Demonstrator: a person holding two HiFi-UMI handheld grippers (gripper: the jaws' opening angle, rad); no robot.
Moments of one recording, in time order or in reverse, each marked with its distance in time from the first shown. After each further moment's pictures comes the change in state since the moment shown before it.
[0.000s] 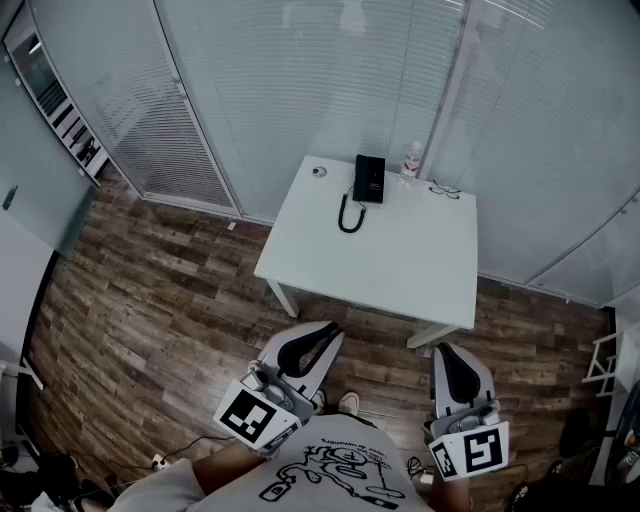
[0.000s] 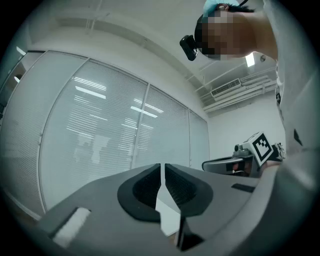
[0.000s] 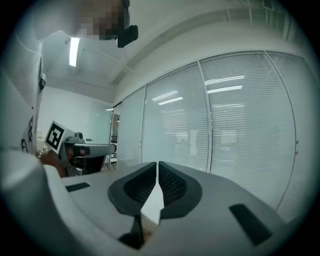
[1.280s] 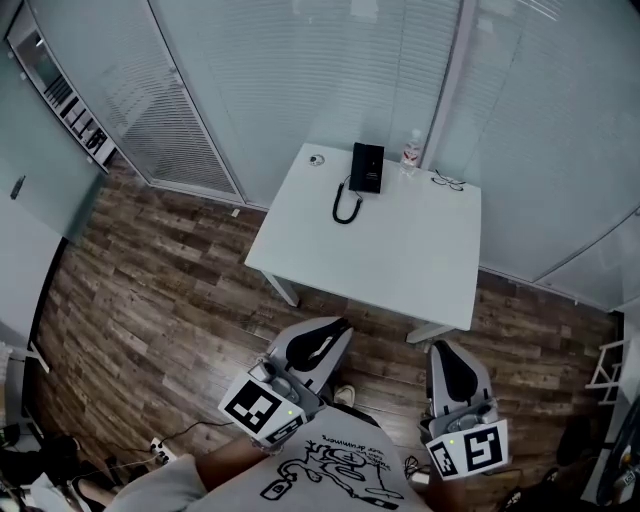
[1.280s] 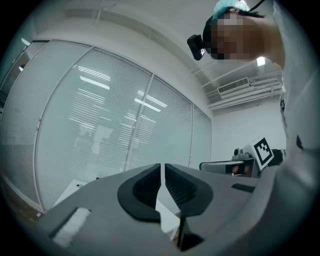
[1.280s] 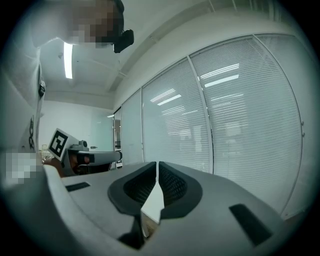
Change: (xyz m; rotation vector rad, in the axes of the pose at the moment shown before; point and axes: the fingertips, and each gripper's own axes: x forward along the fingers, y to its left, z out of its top) left arm 0.070 -0.030 -0.037 -0.082 0.058 0.013; right arm 0.004 -0.063 -0.028 0.102 -0.016 0.069
